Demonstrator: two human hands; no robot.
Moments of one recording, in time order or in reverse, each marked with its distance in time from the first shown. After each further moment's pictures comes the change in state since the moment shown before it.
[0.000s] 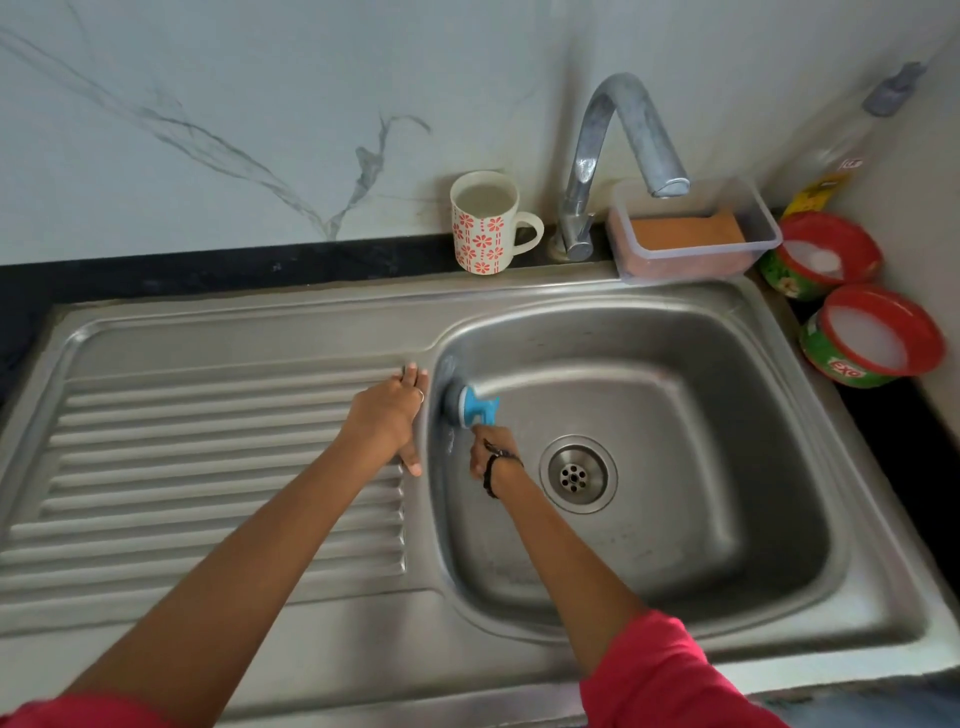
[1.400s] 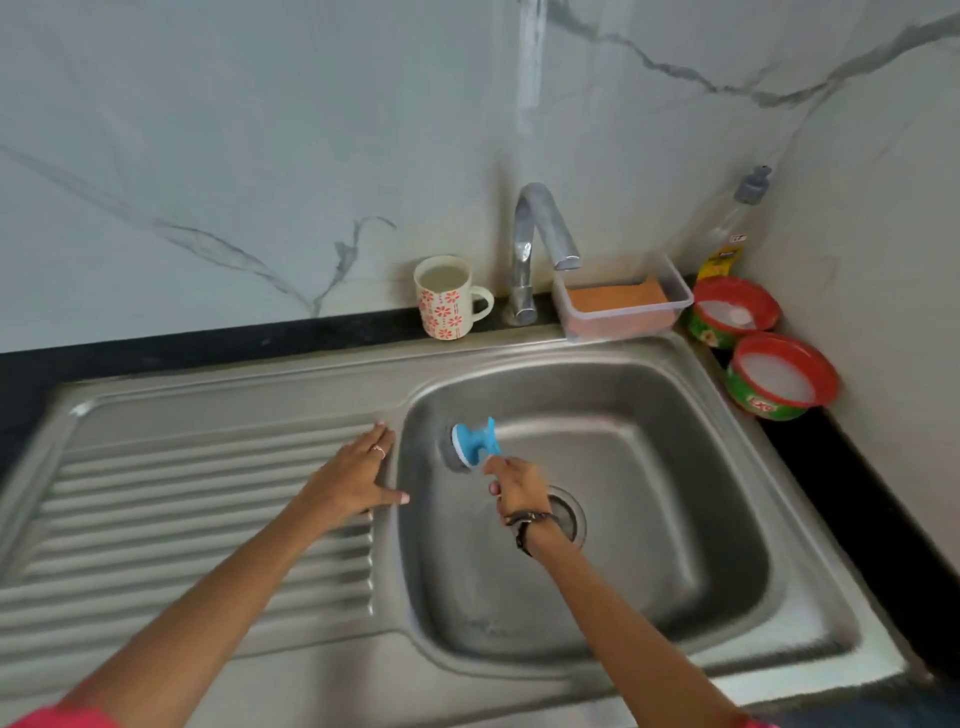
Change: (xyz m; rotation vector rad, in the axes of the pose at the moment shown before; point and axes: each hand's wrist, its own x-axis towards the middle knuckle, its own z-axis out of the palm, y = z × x) left_hand -0.008 -0.010 0.027 -0.228 0.259 0.104; right_hand -0.072 -0.018 -0.081 -0.151 0.012 -0.396
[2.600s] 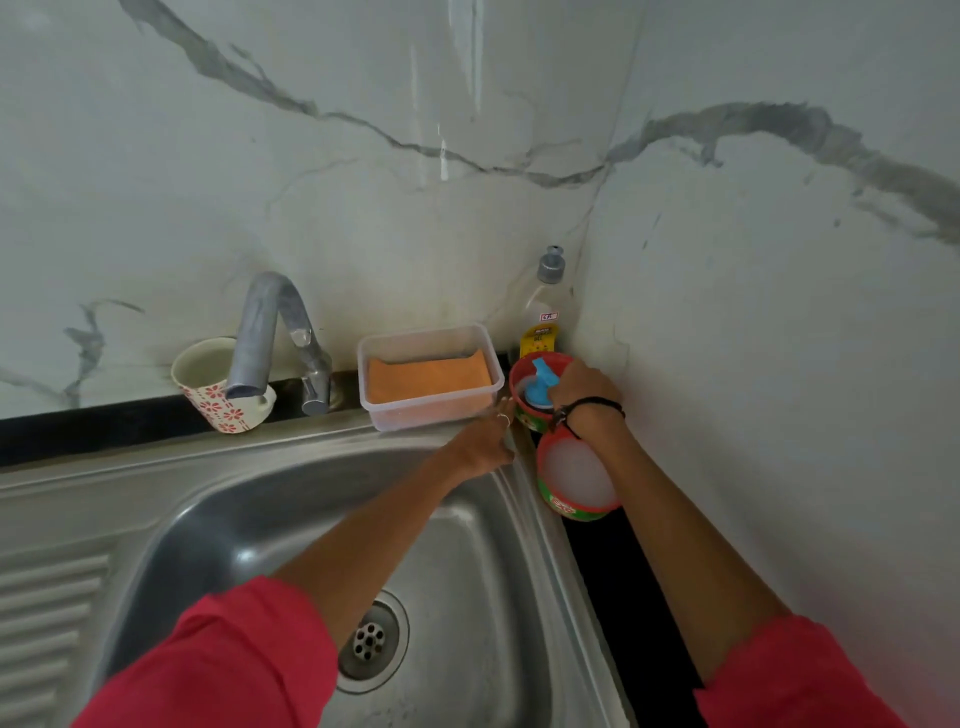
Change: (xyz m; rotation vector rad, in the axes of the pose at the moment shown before) left_hand 0.208 0.358 -0.051 -0.410 0.000 0.315; right_hand 0.135 -0.144 -0.326 -0.930 0.337 -0.077
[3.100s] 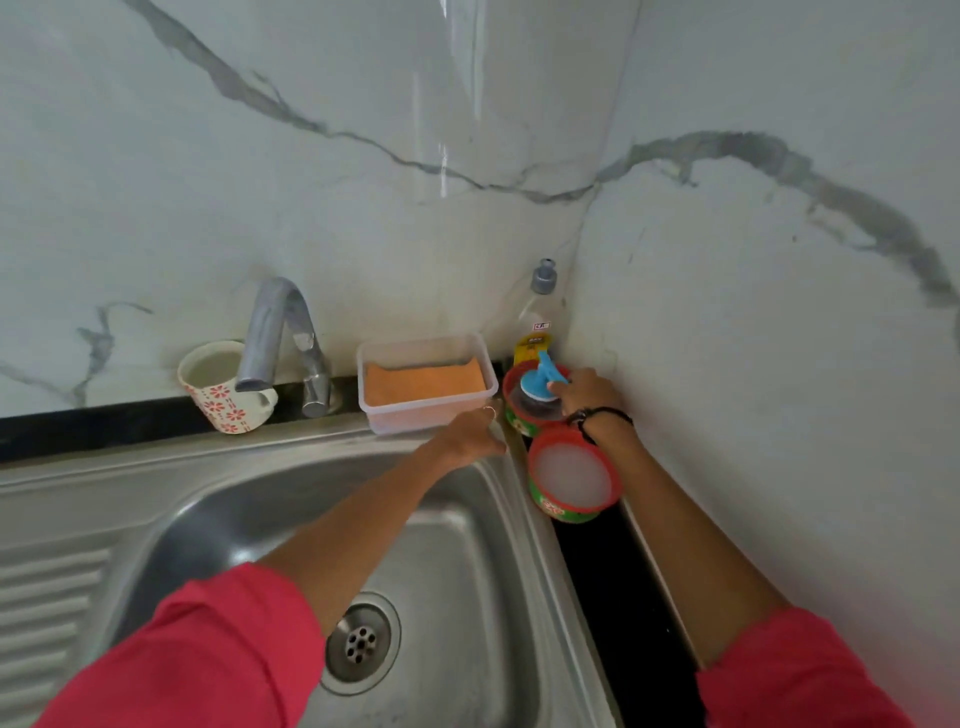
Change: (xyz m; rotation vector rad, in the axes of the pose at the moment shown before) left_hand -0.007 0.009 -0.014 -0.228 0.065 -0.135; right_hand -0.012 0.017 -0.011 0.224 -0.024 -0.008
